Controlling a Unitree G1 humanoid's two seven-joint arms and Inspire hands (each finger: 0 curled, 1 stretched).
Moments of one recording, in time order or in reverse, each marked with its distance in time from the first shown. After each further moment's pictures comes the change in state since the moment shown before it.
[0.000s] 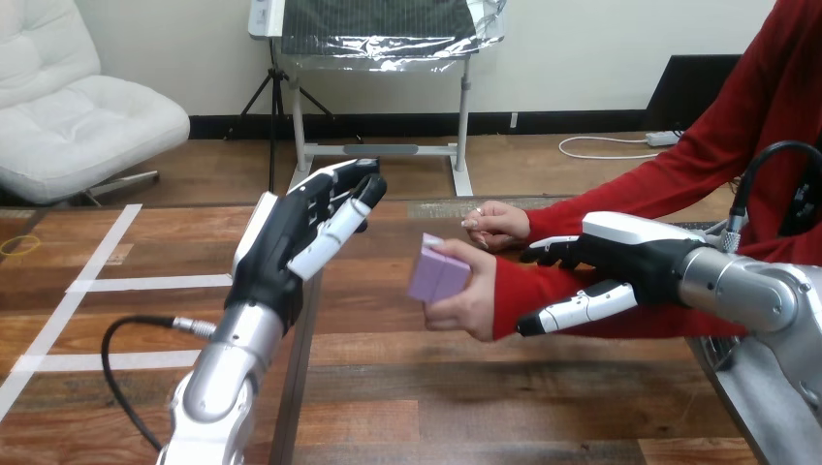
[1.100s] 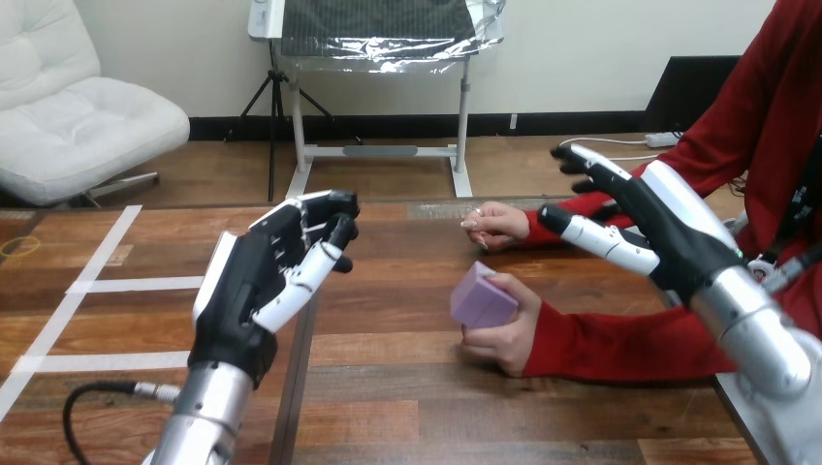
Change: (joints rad) left arm 0.256 -0.001 0.007 -0.236 -0.071 -0.086 -0.009; right arm 0.257 0.167 -0.233 -0.156 0.257 -0.097 -0.415
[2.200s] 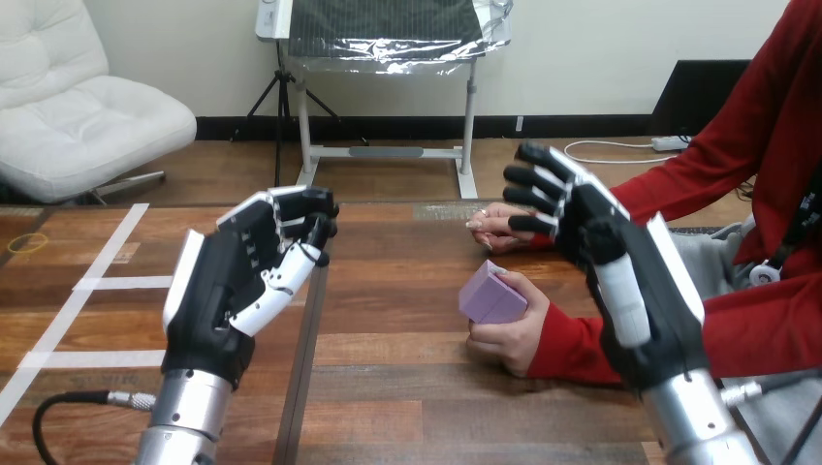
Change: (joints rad) left arm 0.030 0.004 0.026 -0.040 0.004 -0.117 0.020; right arm 0.370 0.285 -0.029 -0.334 0.383 -0.160 0.093
